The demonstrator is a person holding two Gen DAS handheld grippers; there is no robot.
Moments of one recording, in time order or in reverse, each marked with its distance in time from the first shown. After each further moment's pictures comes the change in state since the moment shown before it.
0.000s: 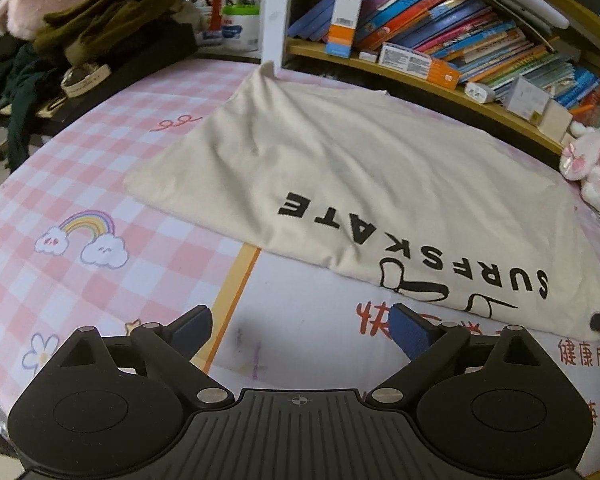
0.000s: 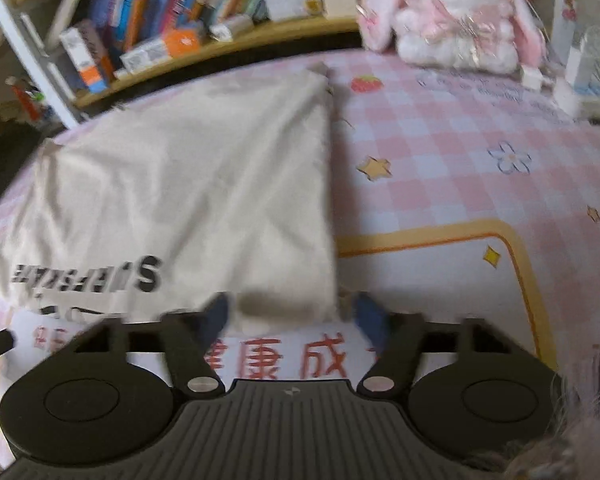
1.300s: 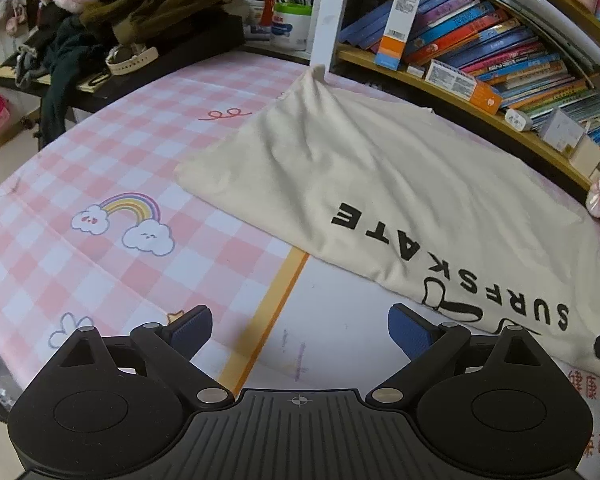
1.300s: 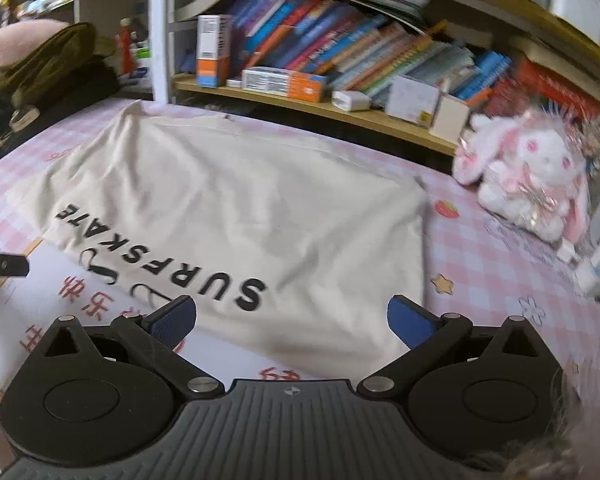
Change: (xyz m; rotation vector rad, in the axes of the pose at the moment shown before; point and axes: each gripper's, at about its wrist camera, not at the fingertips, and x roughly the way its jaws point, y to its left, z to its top) left arm -0.002 0.026 0.004 -0.107 -0.005 0.030; right arm -0.035 0.101 -0.028 -0.459 -0.215 -0.008
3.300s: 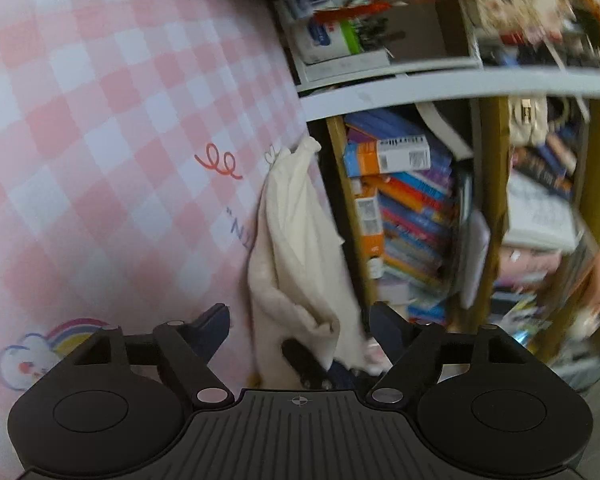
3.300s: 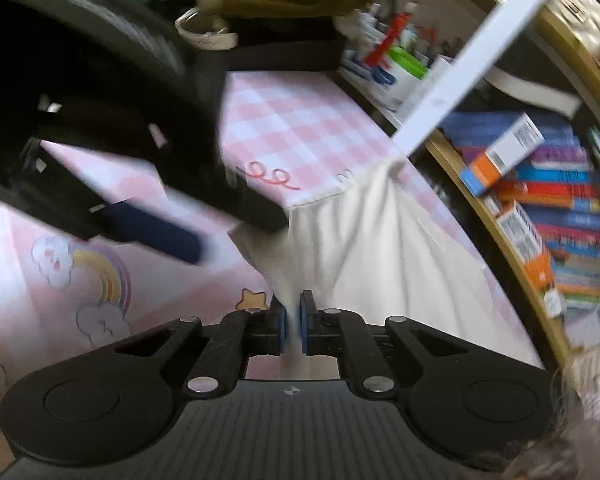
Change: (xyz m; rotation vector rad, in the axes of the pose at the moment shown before) left arm 0.124 0.210 0.111 -0.697 0.237 -0.847; right arm 0.100 0.313 0.131 -0.523 0.110 0.105
